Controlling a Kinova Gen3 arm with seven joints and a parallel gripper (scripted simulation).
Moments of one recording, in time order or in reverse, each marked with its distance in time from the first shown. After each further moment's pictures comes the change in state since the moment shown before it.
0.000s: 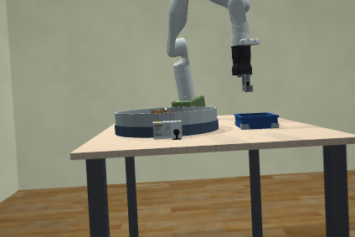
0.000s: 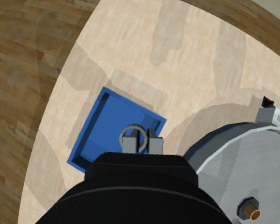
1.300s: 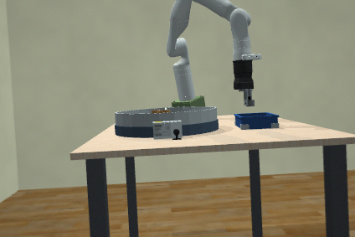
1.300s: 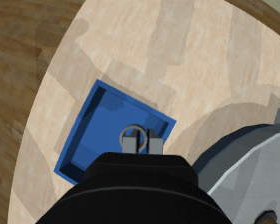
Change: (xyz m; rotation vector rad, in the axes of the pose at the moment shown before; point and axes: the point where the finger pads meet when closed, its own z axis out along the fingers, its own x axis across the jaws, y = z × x) arm -0.006 0.001 0.058 -0.005 -0.005 -0.007
